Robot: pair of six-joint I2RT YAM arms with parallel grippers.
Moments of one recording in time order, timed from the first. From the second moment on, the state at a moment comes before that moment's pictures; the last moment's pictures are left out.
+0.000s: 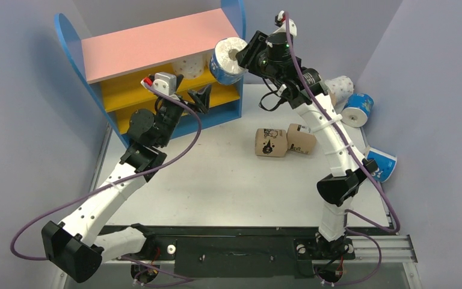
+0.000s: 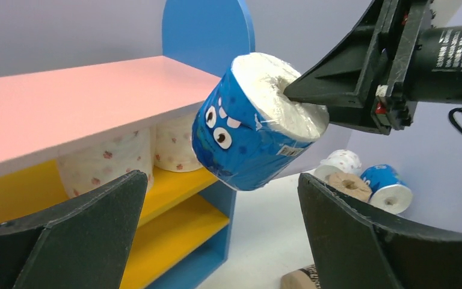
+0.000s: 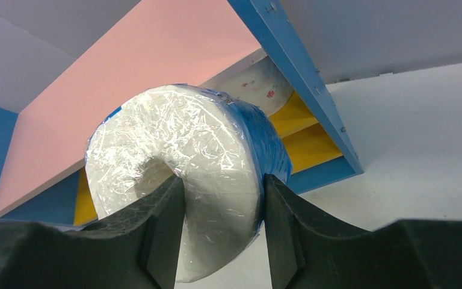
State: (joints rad) left arm -0.57 1.12 1.07 0.38 -0.16 -0.12; right arm 0.58 1.86 2.33 -0.70 0.20 0.65
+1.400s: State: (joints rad) left arm -0.38 1.31 1.11 0.70 0.31 0.04; right arm 0.61 1.79 2.24 -0.50 0.19 0.70
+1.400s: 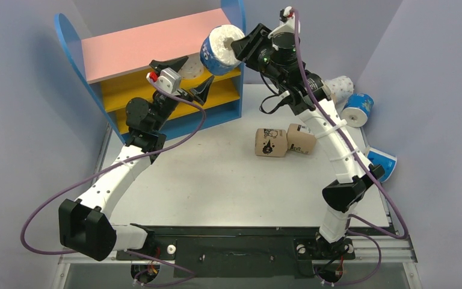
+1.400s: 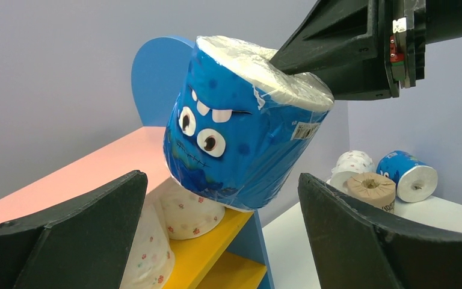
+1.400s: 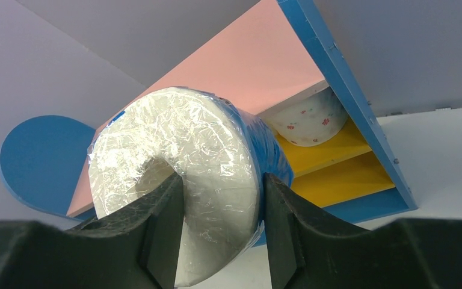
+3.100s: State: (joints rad) left arm -0.40 1.60 1.30 0.84 0.24 0.07; right arm 0.60 1.93 2.28 -0.28 0.25 0.72
